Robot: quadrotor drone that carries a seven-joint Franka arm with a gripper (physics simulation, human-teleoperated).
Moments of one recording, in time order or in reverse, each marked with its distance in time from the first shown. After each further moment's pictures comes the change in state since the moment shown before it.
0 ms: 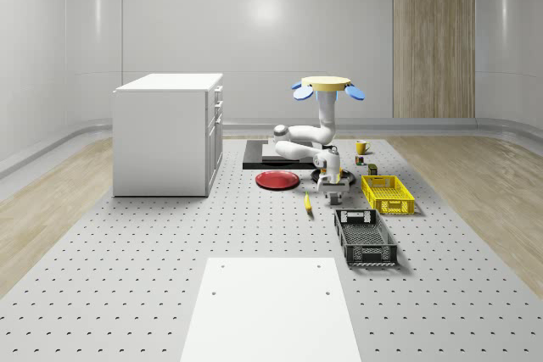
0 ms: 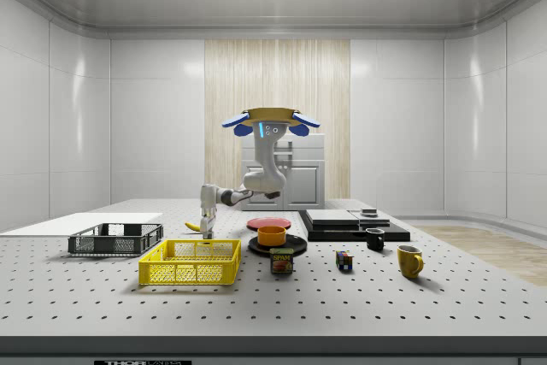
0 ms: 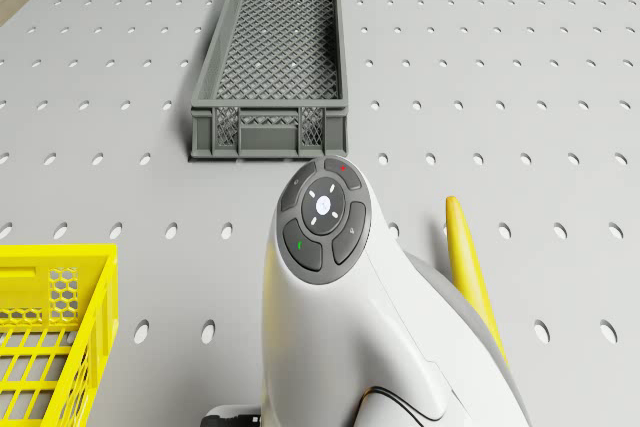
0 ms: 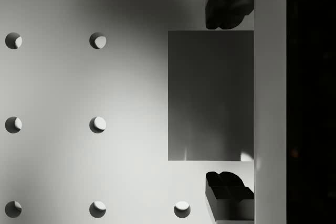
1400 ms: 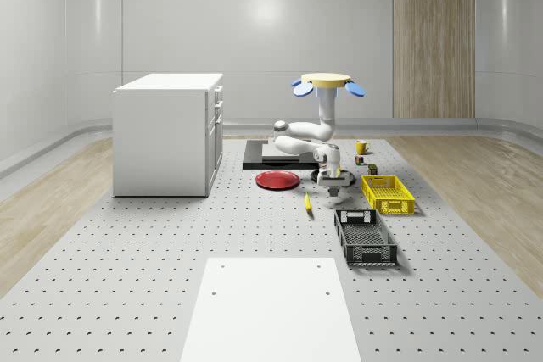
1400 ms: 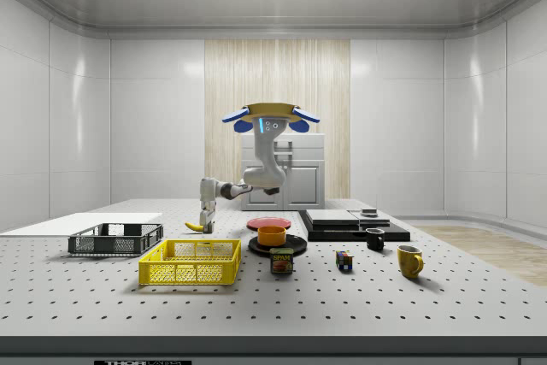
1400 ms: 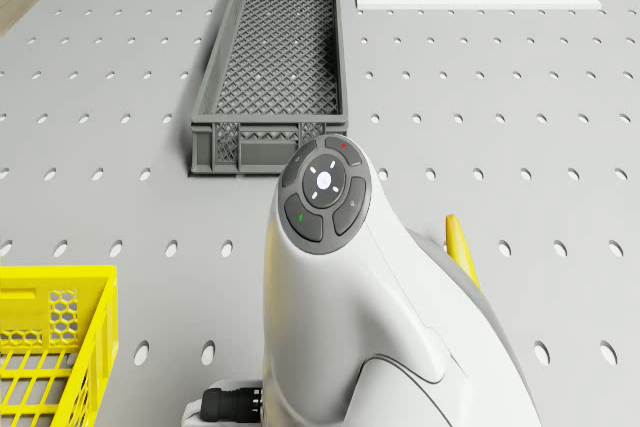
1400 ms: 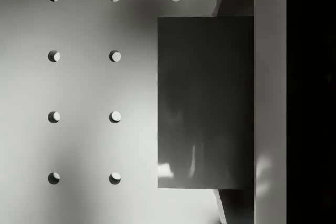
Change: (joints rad) arm 0.002 -0.004 0.068 -0.012 0.065 -0.022 0.003
